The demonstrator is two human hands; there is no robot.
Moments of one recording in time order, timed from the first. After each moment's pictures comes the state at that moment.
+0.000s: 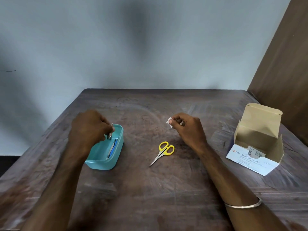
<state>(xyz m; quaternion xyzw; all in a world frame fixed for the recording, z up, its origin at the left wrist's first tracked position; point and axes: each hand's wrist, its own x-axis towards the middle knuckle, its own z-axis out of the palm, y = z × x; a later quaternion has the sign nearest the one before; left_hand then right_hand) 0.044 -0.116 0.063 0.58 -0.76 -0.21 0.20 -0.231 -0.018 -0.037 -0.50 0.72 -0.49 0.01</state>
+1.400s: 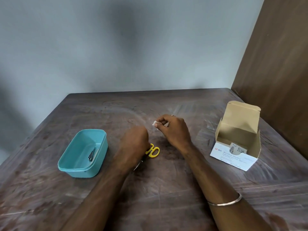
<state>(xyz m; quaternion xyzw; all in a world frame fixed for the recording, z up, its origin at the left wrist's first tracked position) -0.086 -0.068 0.009 0.43 -0.90 -0.11 0.02 -0.232 -0.013 -0.032 -0.48 0.74 -0.46 0.02</state>
